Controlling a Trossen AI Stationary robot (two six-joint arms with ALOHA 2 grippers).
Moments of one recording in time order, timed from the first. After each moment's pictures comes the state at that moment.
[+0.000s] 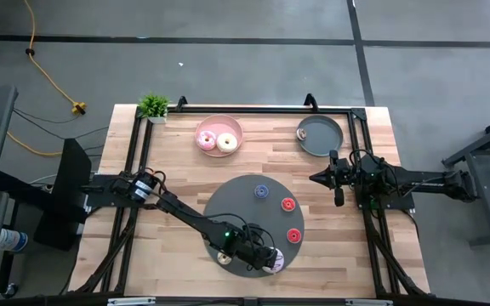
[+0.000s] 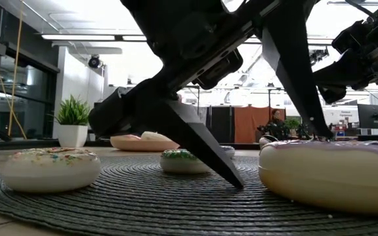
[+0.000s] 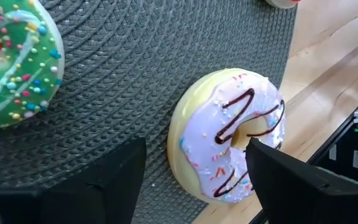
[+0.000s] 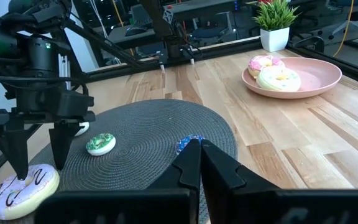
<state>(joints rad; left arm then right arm) -0.48 2.21 1.63 -0.34 -0.17 -1.65 -0.13 0.21 0.01 0.05 -0.12 0.18</state>
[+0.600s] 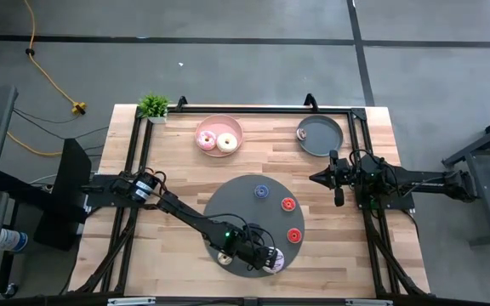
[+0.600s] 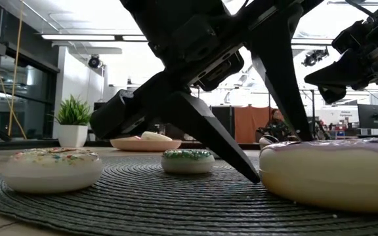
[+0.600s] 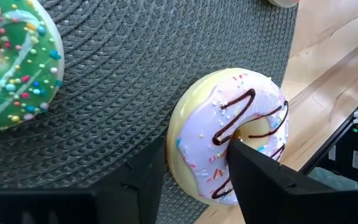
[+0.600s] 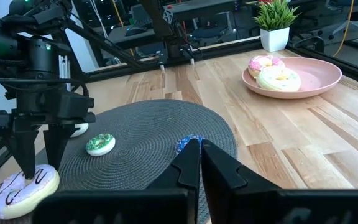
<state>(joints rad) -0.48 2.21 1.63 -0.33 -0.17 -1.65 -0.13 0.21 0.01 0.05 -0.12 0.18</state>
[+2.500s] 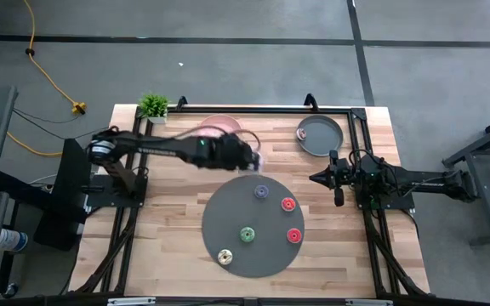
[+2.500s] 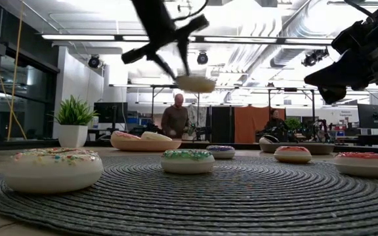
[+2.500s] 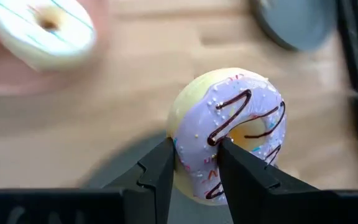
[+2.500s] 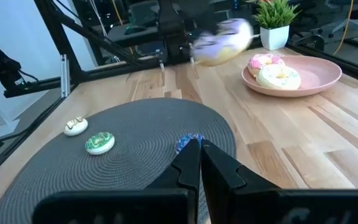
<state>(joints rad) 0.03 1.71 1.46 -0.76 -0.35 -1.30 -0.13 0.21 0.01 0.05 -0.12 0.18</state>
